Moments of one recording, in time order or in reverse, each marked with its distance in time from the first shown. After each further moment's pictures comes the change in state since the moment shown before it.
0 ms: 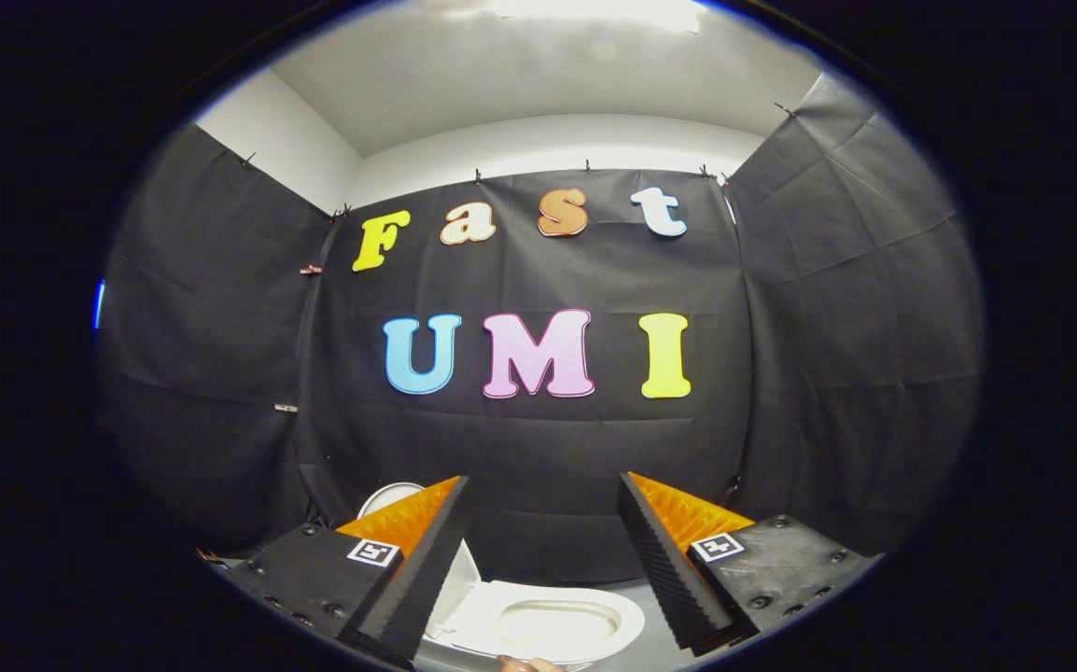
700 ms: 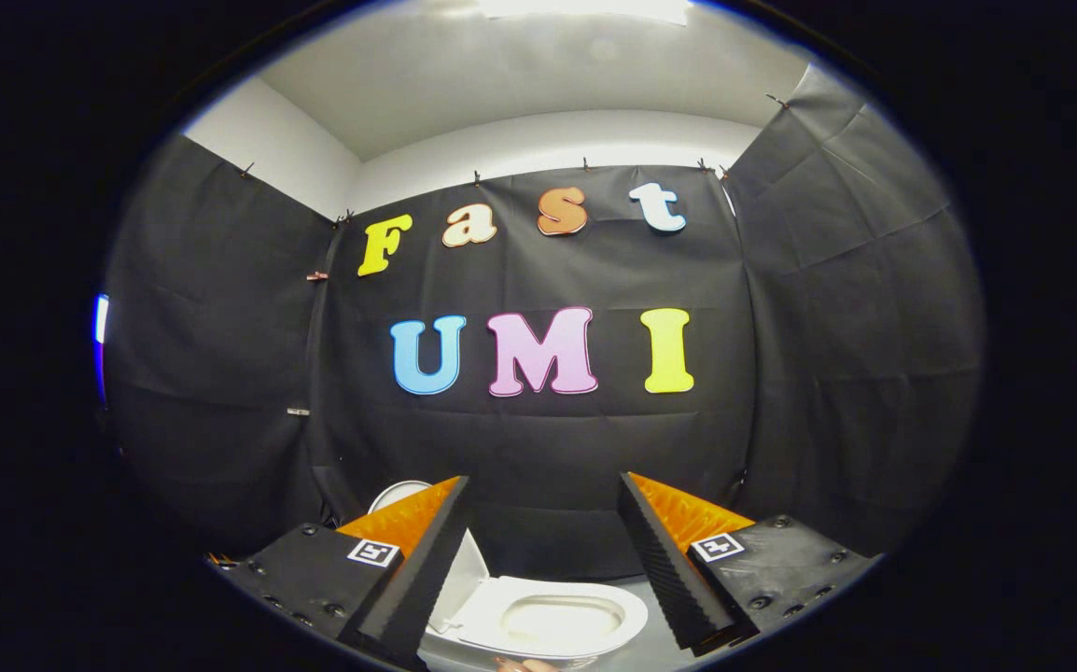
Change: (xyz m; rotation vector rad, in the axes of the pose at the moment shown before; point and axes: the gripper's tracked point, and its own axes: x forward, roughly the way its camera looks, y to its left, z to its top) arm -0.010 -0.014 -0.001 0.027 0.029 0.022
